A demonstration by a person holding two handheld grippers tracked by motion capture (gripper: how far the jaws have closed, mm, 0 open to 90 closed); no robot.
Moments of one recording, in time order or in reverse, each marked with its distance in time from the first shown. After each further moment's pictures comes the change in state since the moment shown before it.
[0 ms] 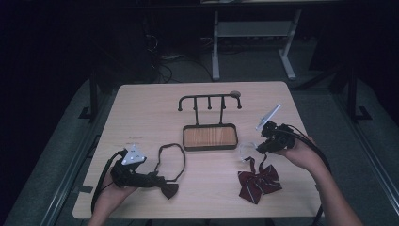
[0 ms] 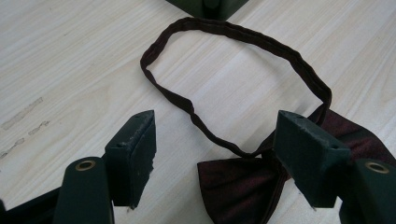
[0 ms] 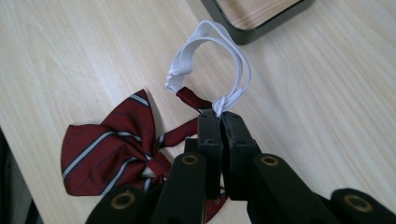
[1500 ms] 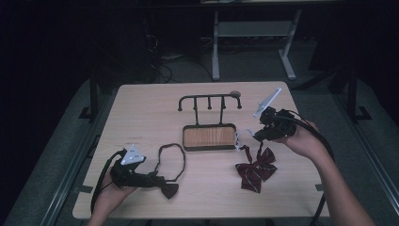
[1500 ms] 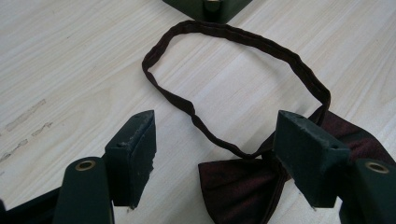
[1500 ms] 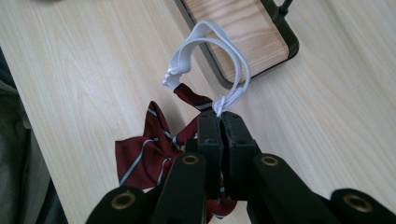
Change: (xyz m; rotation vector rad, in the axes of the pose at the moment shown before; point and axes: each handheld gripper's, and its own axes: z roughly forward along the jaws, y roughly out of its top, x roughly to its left) left arm 0.000 0.000 -0.002 -0.015 0.004 -0.004; right arm 0.012 0.035 -0.049 -0.046 -0.037 -0.077
